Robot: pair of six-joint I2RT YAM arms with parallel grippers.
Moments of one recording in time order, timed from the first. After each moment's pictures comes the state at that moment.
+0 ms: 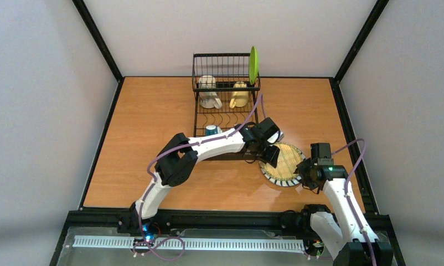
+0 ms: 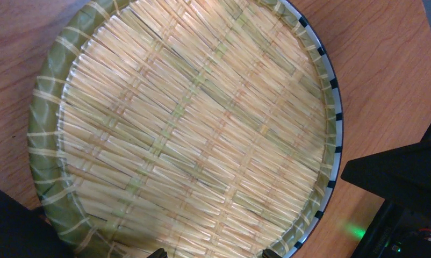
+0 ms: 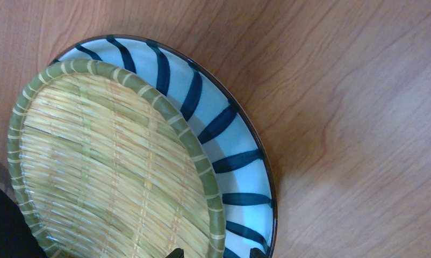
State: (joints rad) left arm -1.02 2.21 1.80 -0.59 0.28 -0.49; right arm -0.01 0.82 0.51 -0.83 -0.03 1.04
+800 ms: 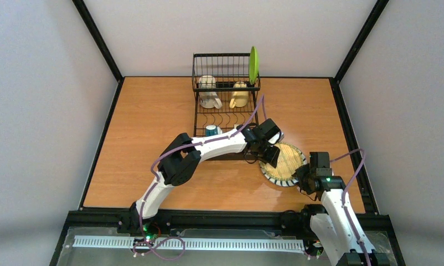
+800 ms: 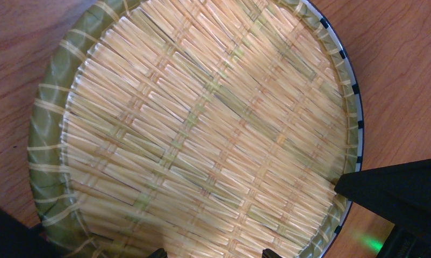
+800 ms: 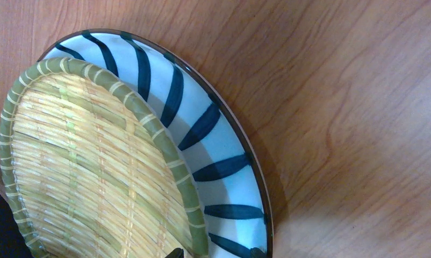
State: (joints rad) left arm -1.02 2.25 1.83 -0.59 0.25 -0.49; right arm -0.01 0.71 0.37 -0.73 -0.04 1.09
